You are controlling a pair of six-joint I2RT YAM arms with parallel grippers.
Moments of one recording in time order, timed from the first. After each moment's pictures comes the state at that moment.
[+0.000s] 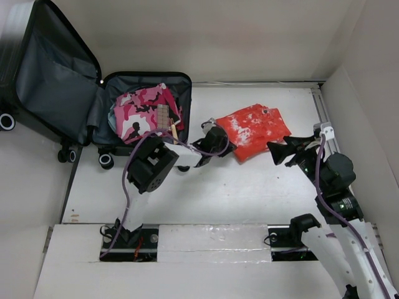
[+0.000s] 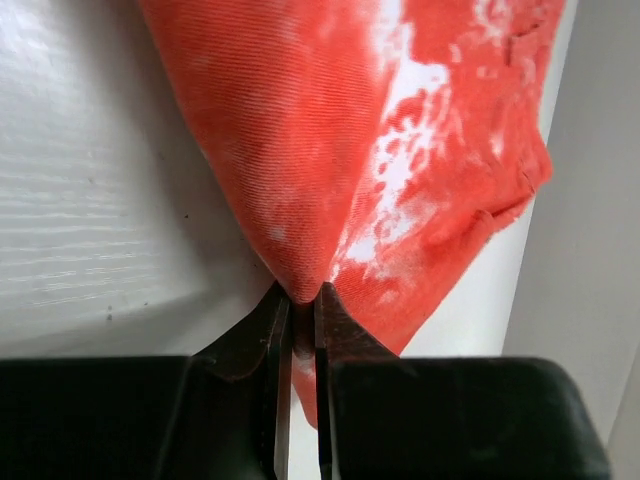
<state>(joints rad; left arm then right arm) -0.80 2.10 1.19 0.36 -0.07 -1.22 0.28 0.48 0.72 -0.22 -0.18 0.26</state>
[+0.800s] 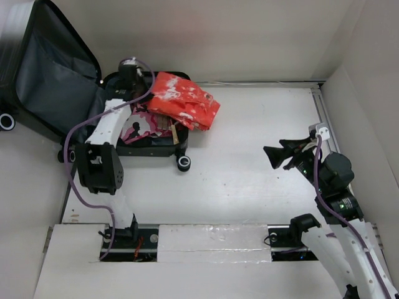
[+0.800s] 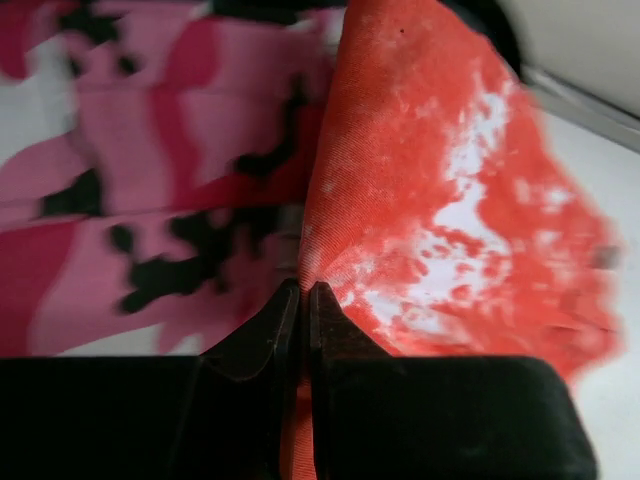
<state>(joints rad) -0.12 1.82 1.70 -0.45 0.03 -0.45 0.28 0.48 0.72 -0.27 -0.25 0.26</state>
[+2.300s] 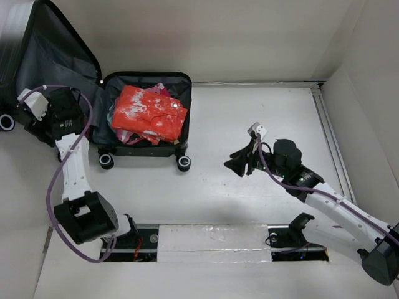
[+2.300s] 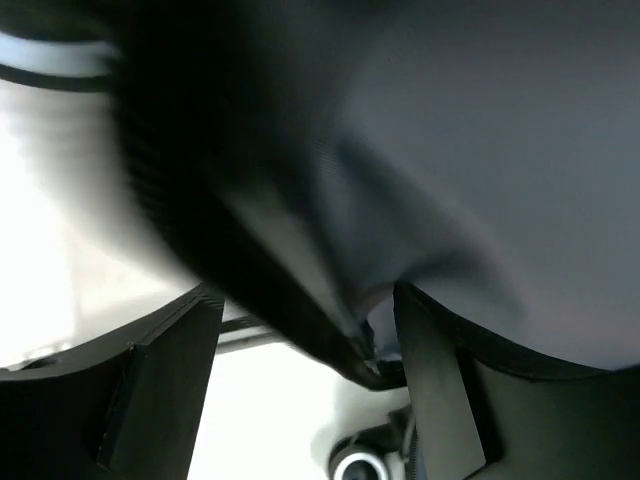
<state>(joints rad) 0.37 1.30 1.31 -0.48 -0.88 -0.47 0.64 0.88 0.66 0.02 -0.38 0.23</state>
